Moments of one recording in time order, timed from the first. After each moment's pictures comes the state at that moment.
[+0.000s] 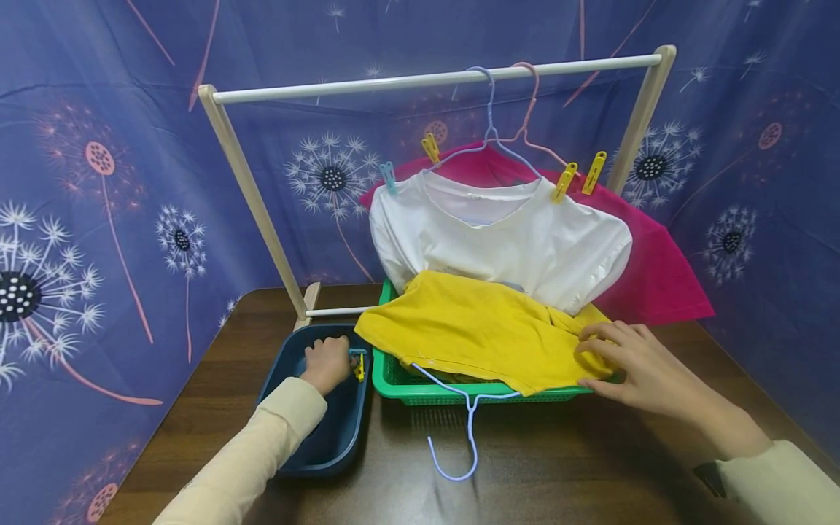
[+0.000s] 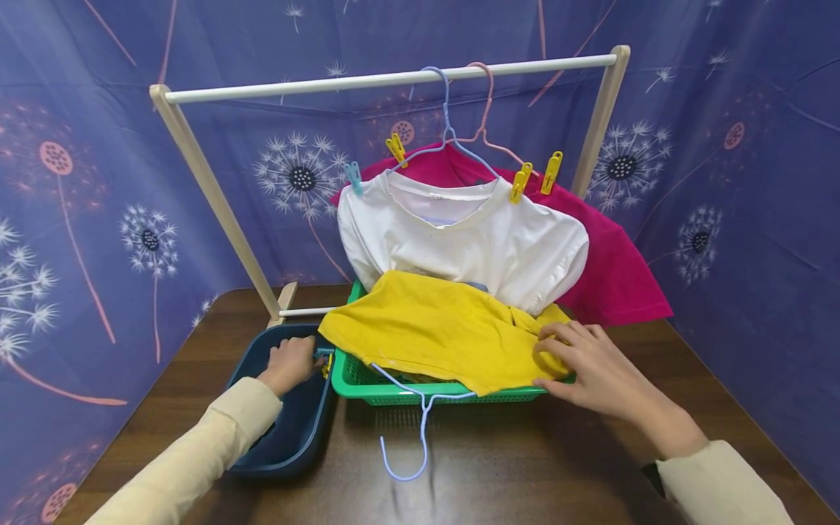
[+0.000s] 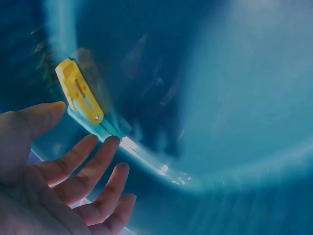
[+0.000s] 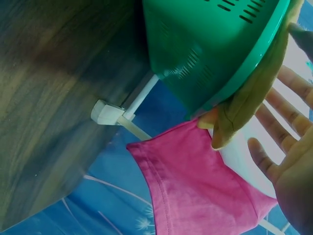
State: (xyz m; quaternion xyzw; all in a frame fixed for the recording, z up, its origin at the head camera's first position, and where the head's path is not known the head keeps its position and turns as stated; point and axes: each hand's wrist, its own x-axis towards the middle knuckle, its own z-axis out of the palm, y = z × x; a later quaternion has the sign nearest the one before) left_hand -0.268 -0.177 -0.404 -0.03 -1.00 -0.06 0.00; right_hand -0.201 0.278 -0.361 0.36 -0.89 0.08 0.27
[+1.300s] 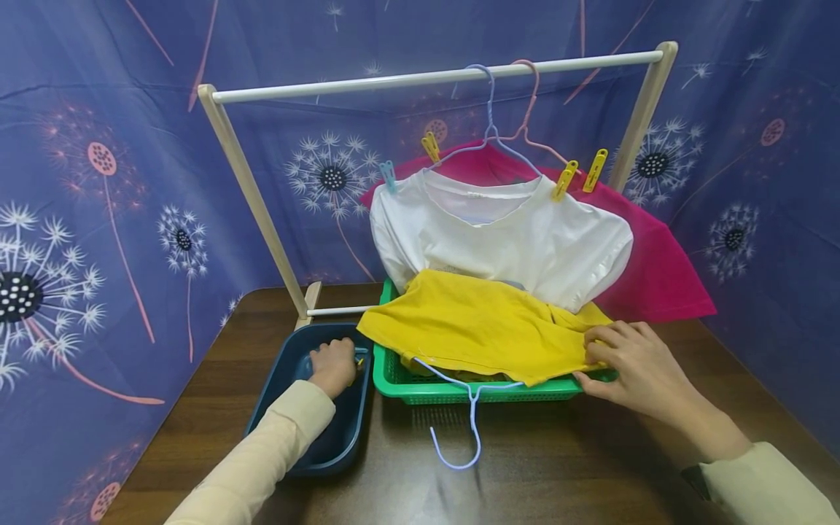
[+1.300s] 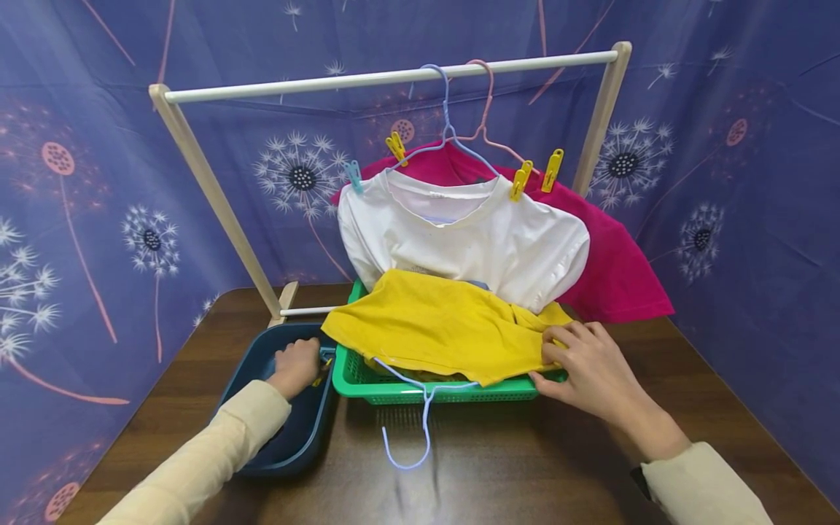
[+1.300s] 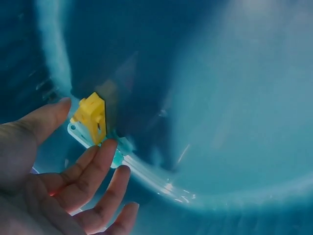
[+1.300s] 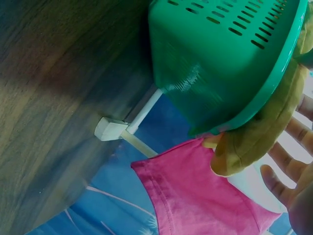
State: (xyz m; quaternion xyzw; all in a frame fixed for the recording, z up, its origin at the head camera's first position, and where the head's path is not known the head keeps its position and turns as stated) left_hand -0.270 -0.168 -0.415 0.00 -1.00 -0.06 0.00; right_hand -0.204 0.271 -0.371 0.35 -0.86 0.04 0.37
